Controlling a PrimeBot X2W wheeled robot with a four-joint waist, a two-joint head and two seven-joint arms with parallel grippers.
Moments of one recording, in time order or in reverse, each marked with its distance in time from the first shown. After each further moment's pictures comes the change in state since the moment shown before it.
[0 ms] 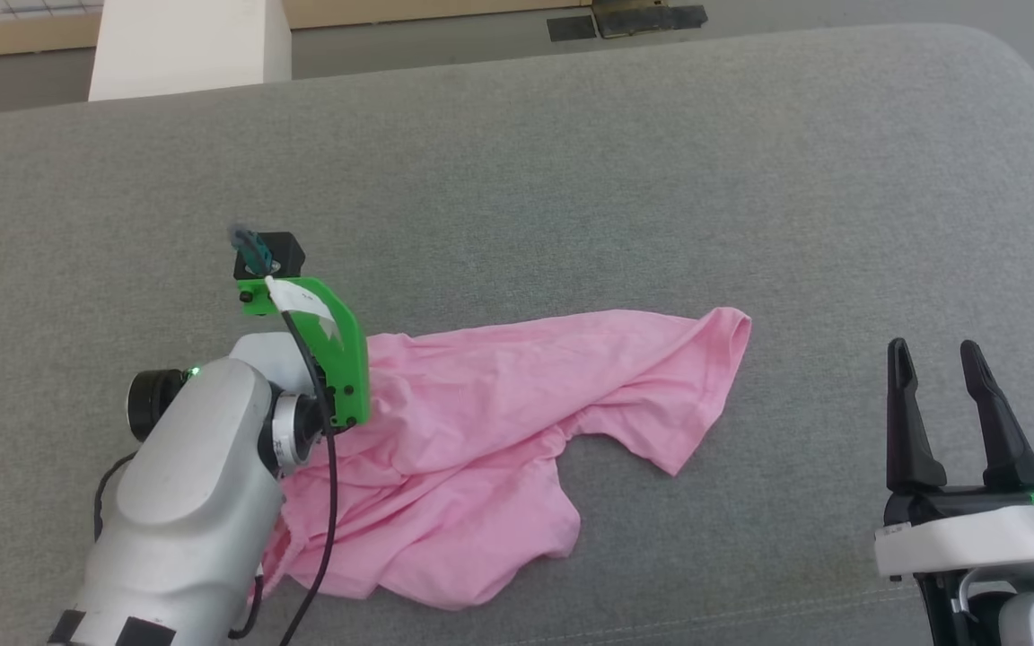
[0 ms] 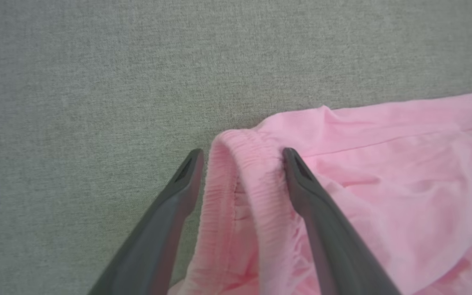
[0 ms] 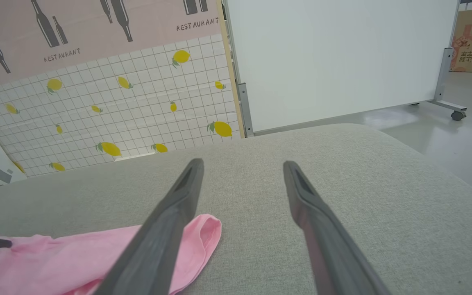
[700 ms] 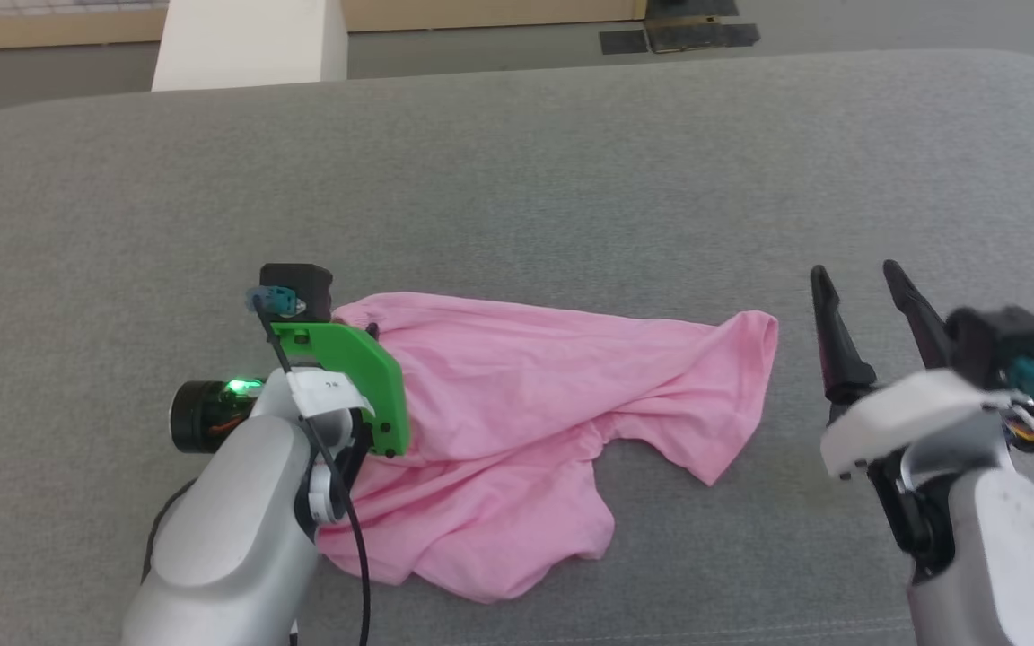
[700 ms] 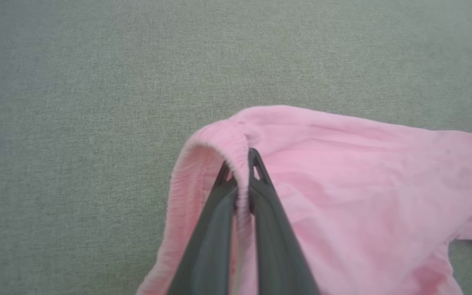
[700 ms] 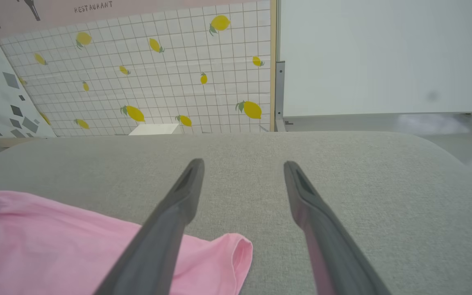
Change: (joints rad) left arm 0.120 -0.031 -0.008 -0.116 0.012 -0.034 -0.364; right arm -0.250 0.000 0.052 0.170 -0.106 0.000 0.203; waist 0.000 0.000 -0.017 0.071
